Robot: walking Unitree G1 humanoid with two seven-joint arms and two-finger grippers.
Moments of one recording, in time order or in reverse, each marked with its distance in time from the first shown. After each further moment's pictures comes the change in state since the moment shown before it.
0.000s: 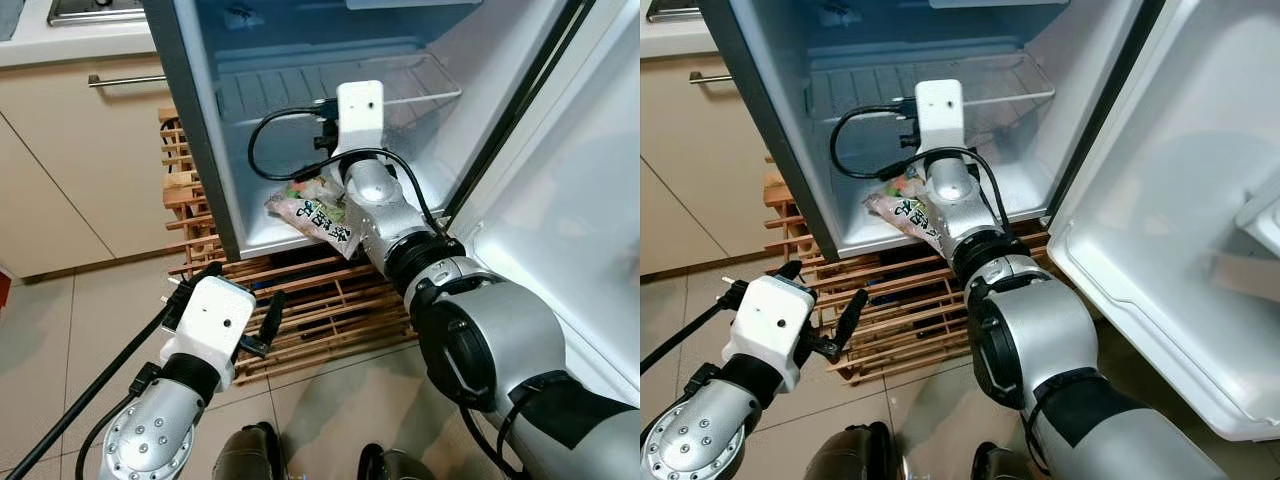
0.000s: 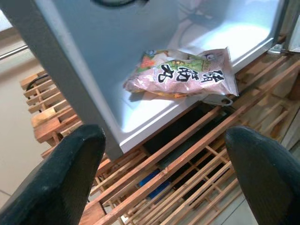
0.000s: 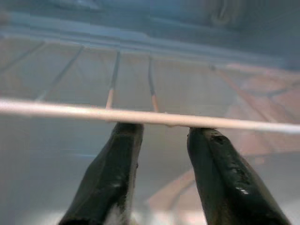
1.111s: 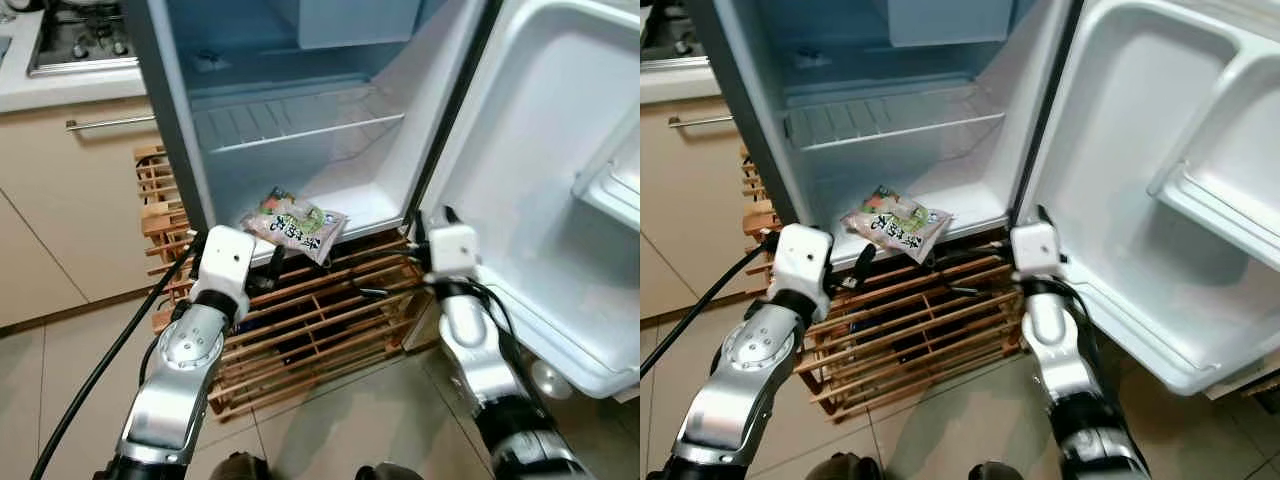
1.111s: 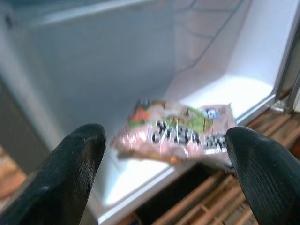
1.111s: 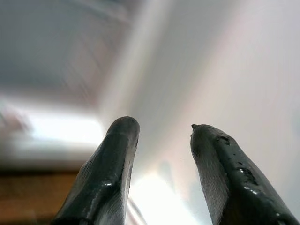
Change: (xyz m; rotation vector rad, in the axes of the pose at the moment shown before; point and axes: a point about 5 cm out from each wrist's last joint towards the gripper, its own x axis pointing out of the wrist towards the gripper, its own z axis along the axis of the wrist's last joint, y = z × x) left arm 0.094 0.022 -0.023 -0.126 -0.043 0.061; right arm -0.144 -0.110 -0.148 -0.165 0.016 -0.189
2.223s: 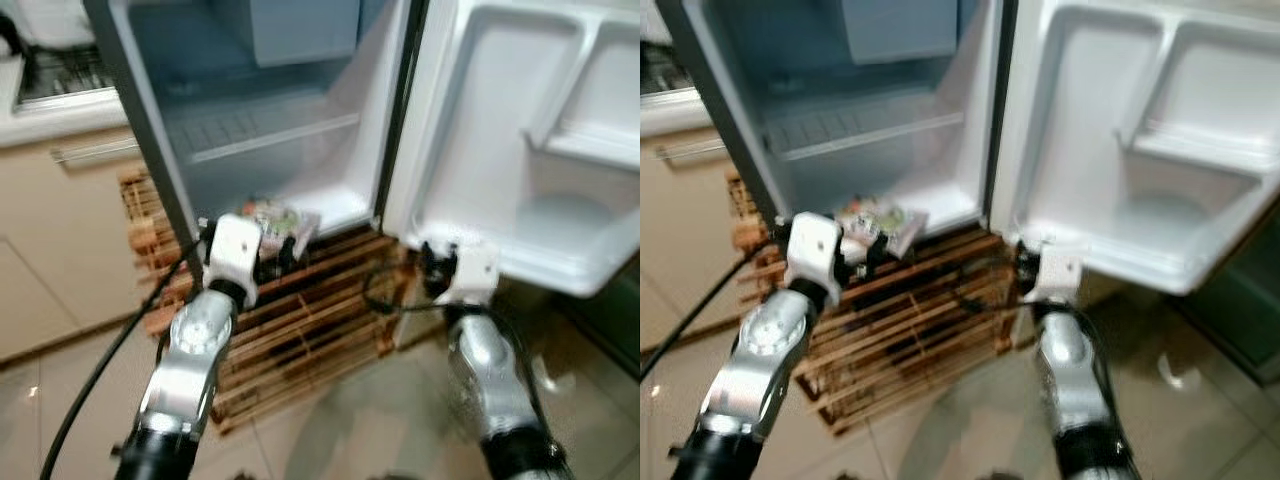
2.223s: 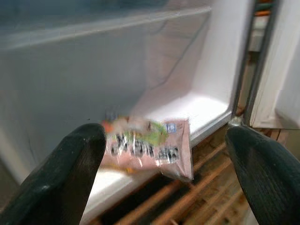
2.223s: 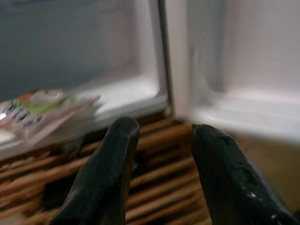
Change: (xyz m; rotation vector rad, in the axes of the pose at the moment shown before) left arm 0.017 -0.004 -0.016 -0.154 0.007 0.015; right arm -0.014 0.028 -0.004 0.502 0.219 0.185
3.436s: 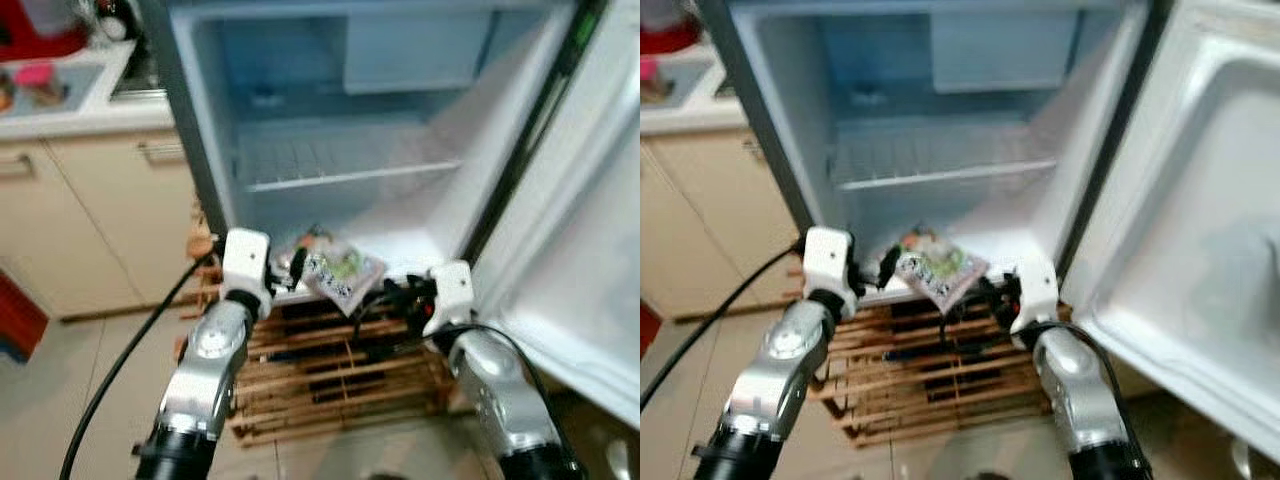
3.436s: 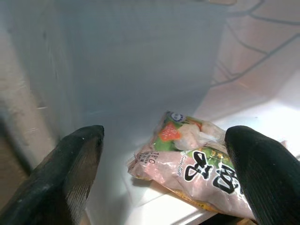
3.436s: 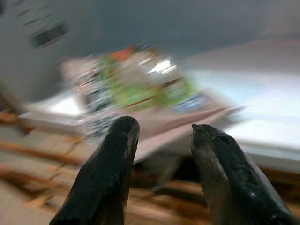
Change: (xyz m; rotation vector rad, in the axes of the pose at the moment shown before) left arm 0.000 -0.016 -0.004 -0.002 0.003 -0.103; right arm -0.006 0.021 -0.008 -0.083 0.218 0.302
